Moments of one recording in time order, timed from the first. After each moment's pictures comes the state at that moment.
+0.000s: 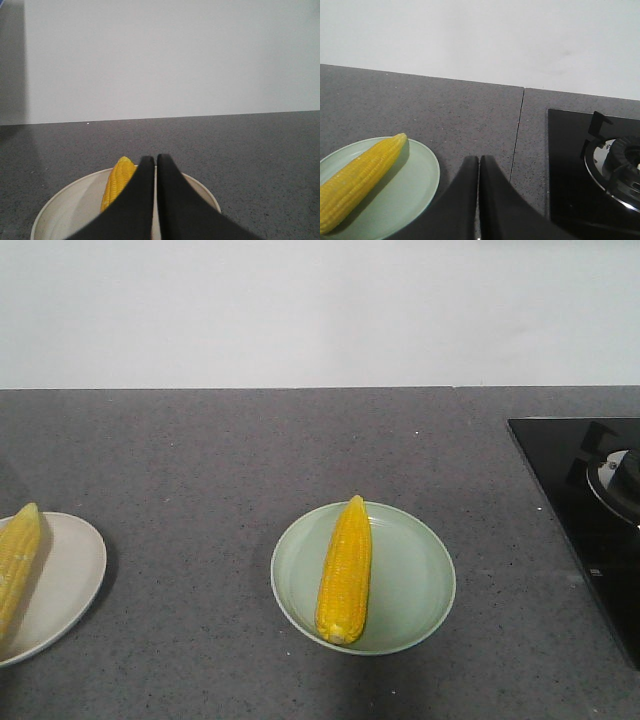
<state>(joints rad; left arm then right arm) -0.03 -0.01 0.03 0.04 0.03 -0.06 0.23 0.41 -0.52 -0.04 0.44 0.02</state>
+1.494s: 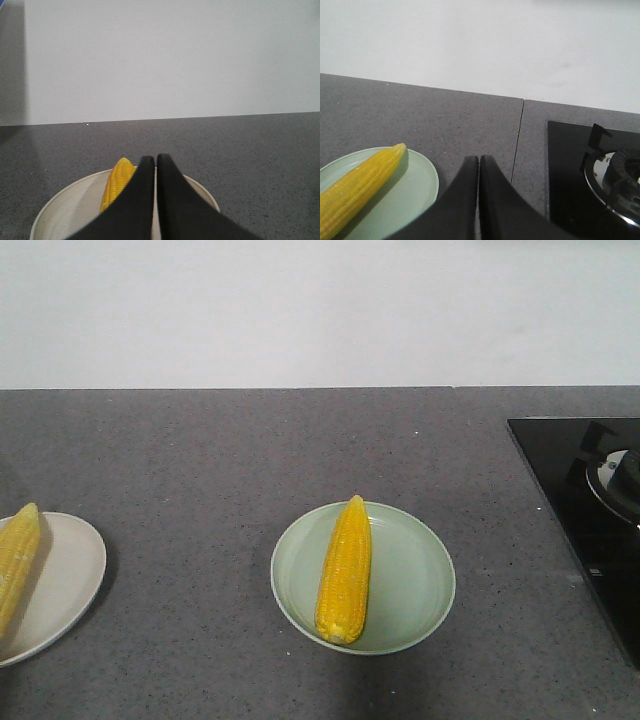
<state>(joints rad) -0.03 -0.01 0.03 0.04 0.02 -0.06 0.23 0.40 -0.47 -0.04 0.35 0.00</state>
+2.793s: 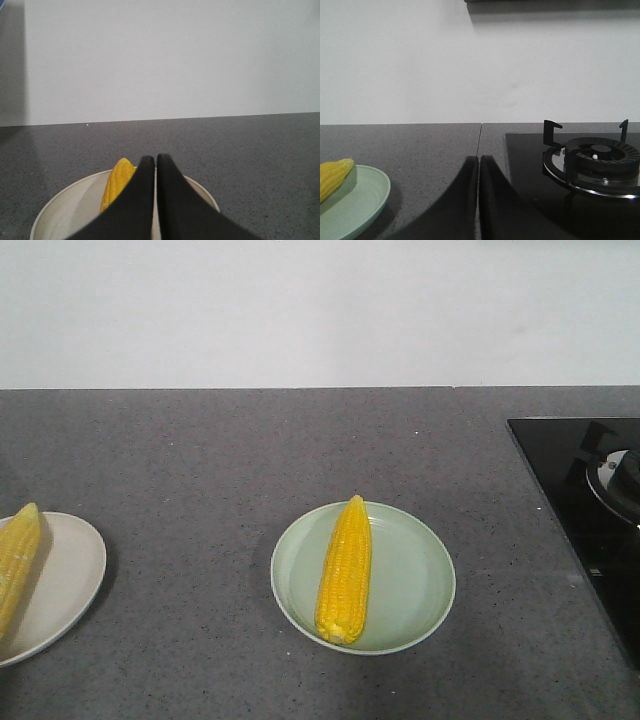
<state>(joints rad) -0.03 -0.01 0.03 0.04 0.02 -0.06 0.04 -0.01 0.03 0.02 0.00 0.00</state>
